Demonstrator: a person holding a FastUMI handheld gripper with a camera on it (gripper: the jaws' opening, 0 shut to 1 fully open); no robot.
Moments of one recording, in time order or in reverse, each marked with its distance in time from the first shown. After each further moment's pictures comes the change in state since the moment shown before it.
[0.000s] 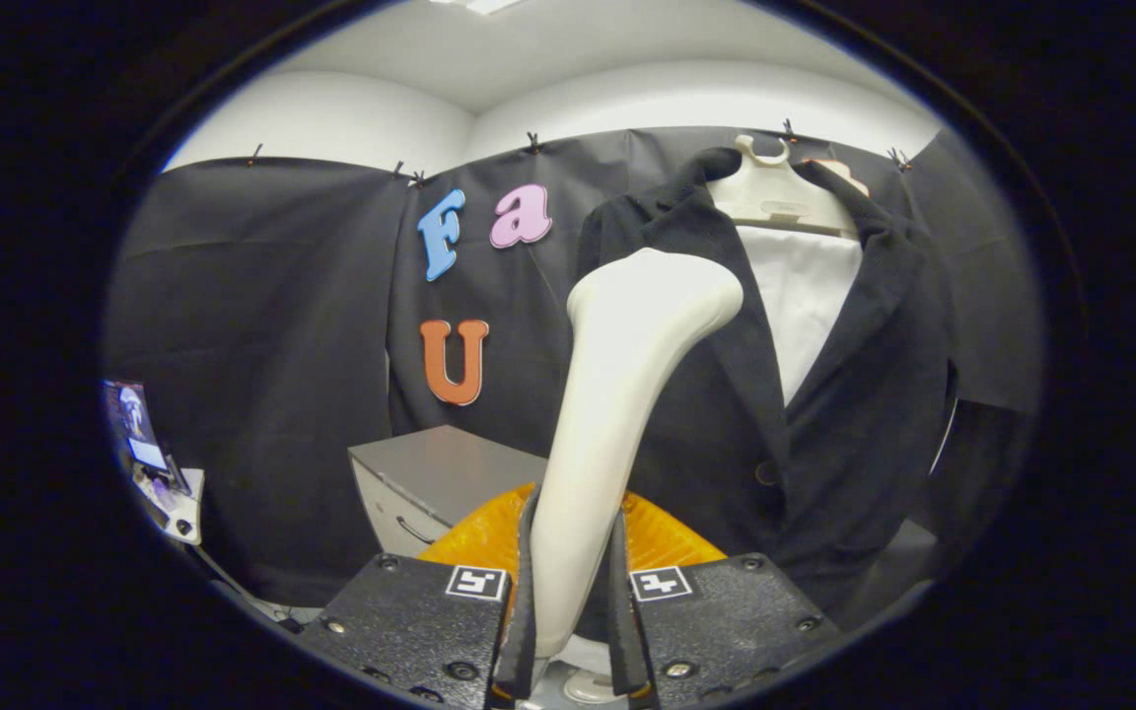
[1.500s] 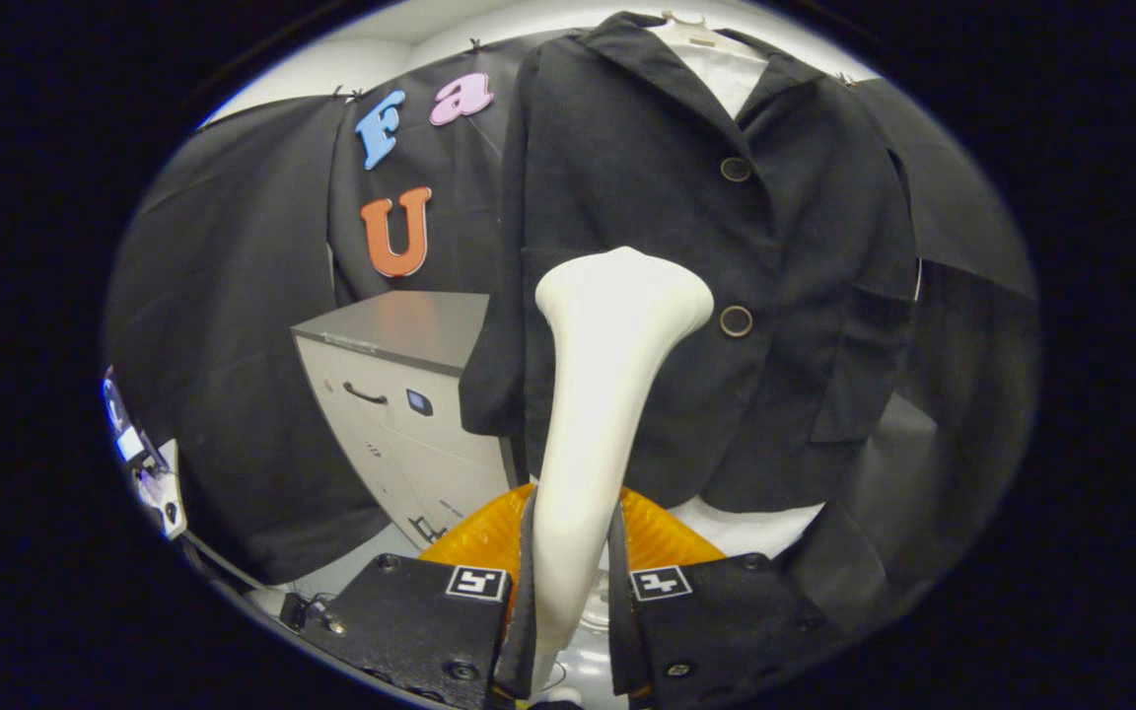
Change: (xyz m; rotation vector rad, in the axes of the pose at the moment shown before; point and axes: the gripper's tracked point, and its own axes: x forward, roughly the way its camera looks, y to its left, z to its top) arm -0.016 -0.017 -0.212 0.102 0.332 -0.178
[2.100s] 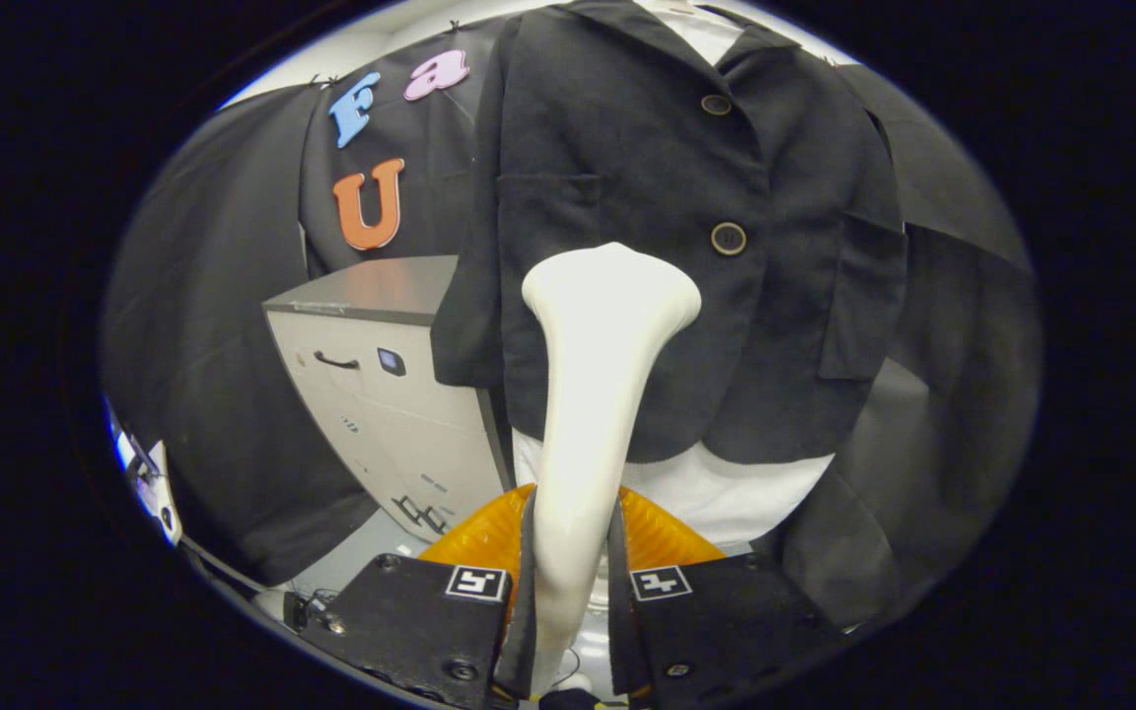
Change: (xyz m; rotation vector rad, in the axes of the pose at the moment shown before) arm 0.018 -0.002 -0.049 0.041 0.087 -0.060
